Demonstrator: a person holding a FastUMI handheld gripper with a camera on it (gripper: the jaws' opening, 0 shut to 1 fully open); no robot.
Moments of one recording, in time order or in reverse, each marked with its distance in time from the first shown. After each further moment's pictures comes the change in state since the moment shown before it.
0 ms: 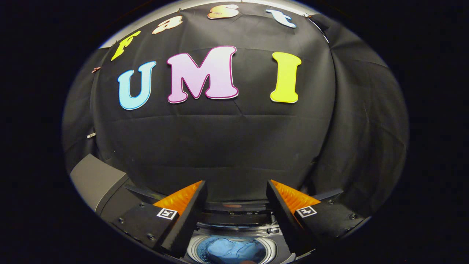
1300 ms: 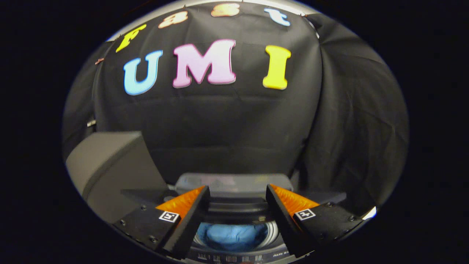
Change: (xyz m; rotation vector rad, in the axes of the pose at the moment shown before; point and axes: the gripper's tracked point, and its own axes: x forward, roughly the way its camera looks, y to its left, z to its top) arm -0.091 -0.003 -0.146 -0.058 0.317 -0.103
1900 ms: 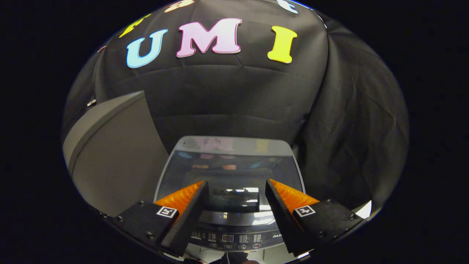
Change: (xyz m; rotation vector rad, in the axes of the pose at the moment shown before) arm -0.026 0.016 0.007 0.019 -0.064 0.046
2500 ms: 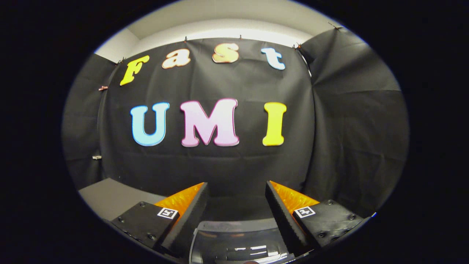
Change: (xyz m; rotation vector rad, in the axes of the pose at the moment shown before) arm -0.119 0.028 0.213 0.072 -0.595 -0.019
